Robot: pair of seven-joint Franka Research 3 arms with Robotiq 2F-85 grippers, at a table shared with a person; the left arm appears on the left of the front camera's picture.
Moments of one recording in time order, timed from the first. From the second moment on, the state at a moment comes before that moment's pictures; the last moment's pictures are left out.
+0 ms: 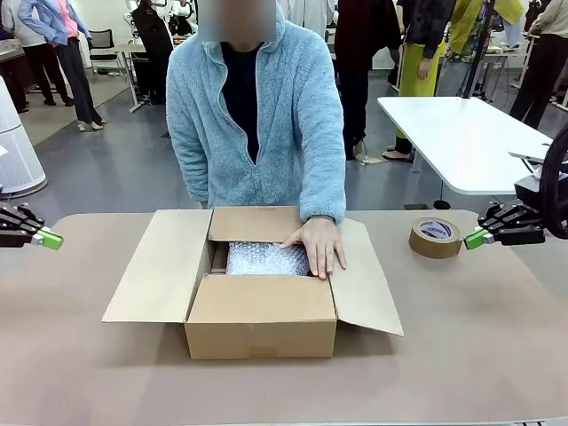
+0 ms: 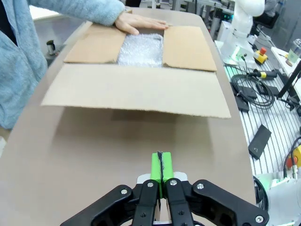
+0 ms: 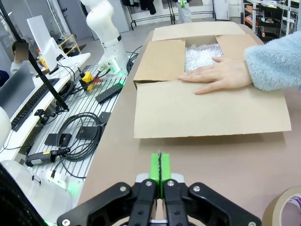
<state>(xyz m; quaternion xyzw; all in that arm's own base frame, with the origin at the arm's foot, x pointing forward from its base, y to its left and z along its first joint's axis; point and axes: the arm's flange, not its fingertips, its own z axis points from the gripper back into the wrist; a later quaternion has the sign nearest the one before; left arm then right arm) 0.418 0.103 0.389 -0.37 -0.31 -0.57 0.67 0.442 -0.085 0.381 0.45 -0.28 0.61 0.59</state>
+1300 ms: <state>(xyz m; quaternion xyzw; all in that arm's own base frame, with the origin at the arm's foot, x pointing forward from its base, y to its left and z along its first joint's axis) 0.441 0.027 0.264 -0.38 -0.33 -0.58 0.64 0.442 -0.085 0.381 0.45 -0.28 0.61 0.59</state>
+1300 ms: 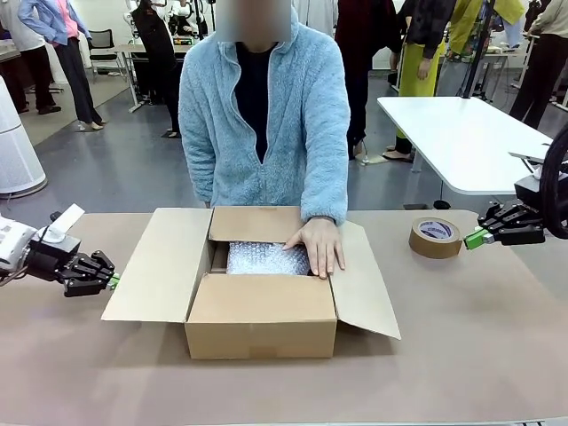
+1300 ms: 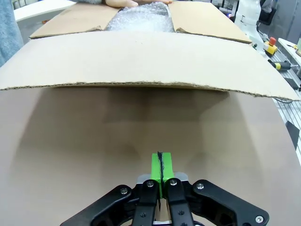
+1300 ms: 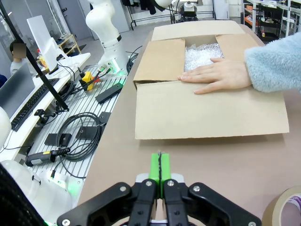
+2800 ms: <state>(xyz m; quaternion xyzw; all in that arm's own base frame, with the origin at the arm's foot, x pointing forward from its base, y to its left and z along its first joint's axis) 0.443 0.000 0.264 -0.39 -0.33 -0.60 0.61 0.442 -0.086 0.381 0.45 -0.28 0.61 0.59</state>
